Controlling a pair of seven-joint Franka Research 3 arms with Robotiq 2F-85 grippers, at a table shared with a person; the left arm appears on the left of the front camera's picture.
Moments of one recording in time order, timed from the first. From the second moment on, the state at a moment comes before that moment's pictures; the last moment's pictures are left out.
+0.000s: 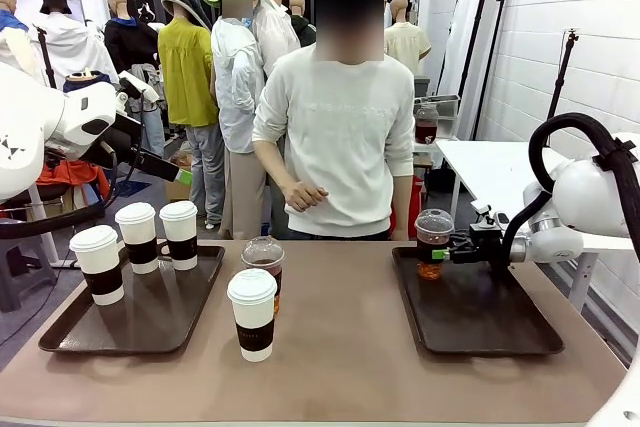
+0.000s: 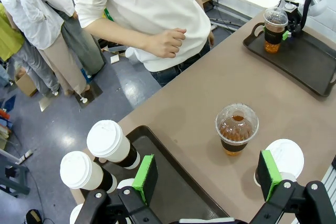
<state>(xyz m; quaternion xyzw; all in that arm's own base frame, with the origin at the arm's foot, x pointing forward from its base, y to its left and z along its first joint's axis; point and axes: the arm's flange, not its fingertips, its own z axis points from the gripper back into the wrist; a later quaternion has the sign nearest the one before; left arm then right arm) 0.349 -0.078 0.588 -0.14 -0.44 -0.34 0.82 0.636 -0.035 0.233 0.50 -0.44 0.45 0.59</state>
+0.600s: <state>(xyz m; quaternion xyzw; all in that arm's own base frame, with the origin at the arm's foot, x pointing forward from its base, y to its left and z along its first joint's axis) 0.349 -0.078 0.588 -0.14 -0.44 -0.34 0.82 0.618 -0.052 0.237 0.50 -0.44 0.43 0.61</state>
